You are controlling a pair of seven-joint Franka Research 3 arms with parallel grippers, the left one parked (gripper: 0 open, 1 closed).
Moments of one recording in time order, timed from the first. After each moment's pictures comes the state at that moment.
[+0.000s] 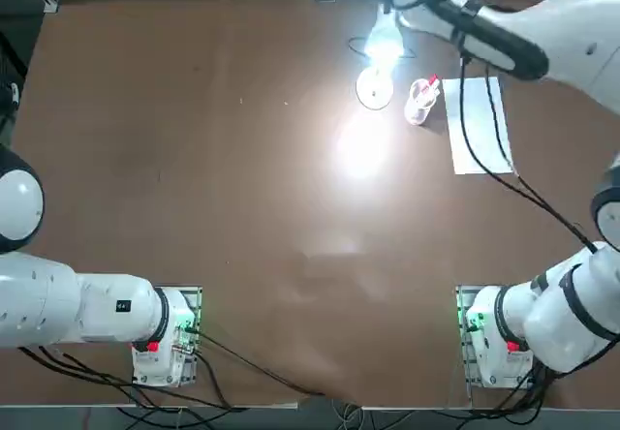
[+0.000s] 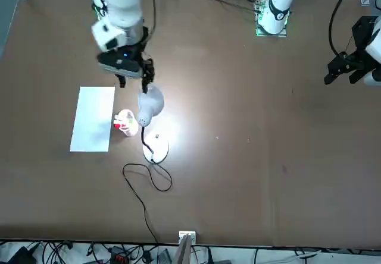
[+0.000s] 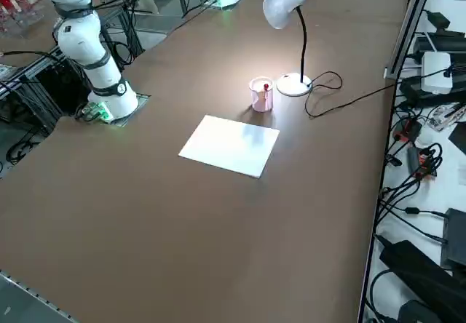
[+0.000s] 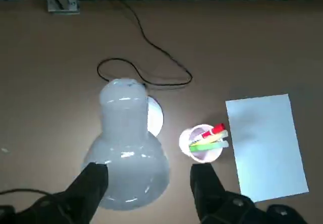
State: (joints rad) arm 0.67 0.18 0.01 -1.58 -0.34 1.88 0.86
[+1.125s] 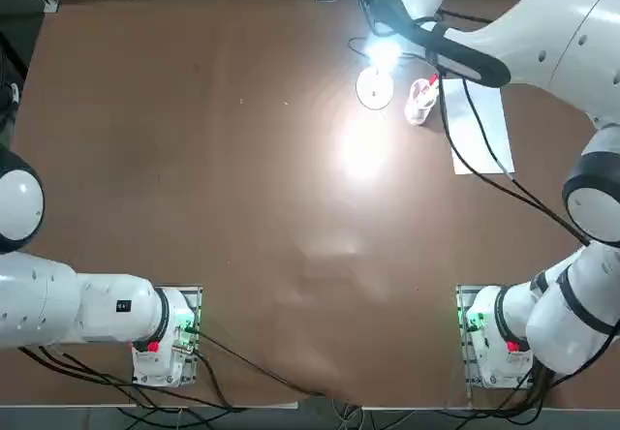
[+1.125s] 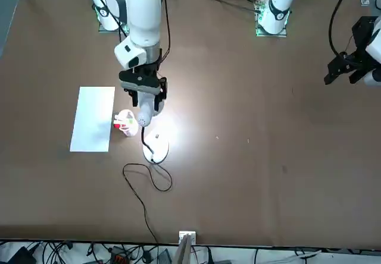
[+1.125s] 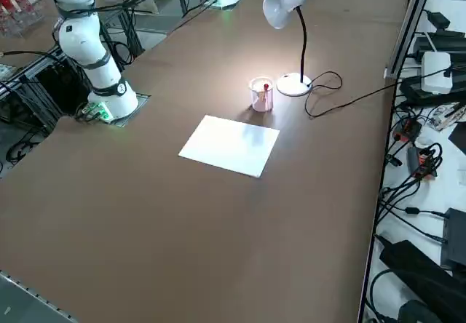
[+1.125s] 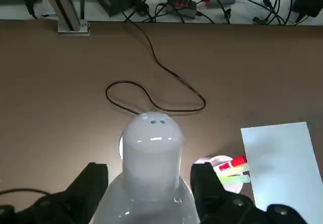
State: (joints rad) arm 0.68 0.28 -0.02 -1.57 -0.42 2.02 0.90
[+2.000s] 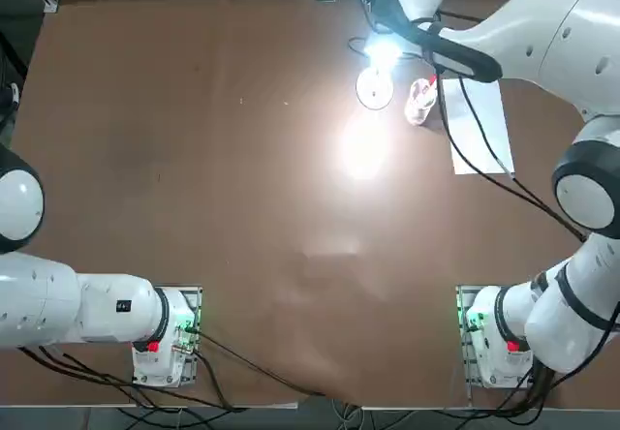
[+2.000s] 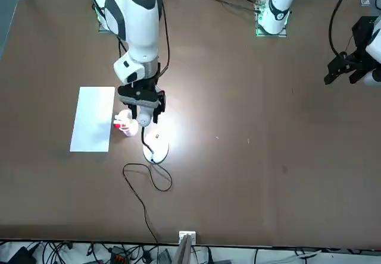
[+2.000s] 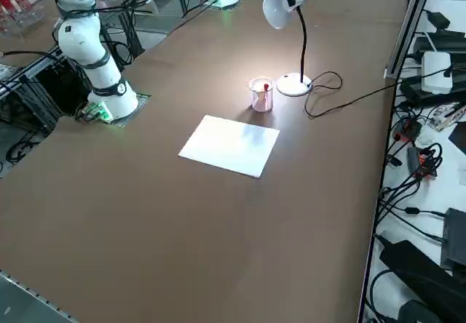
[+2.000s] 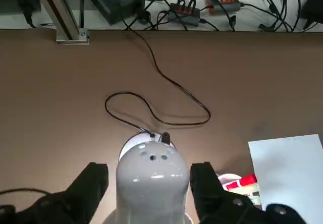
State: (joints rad) arm 0.65 0.32 -0.02 -1.57 -0.44 2.11 0.90
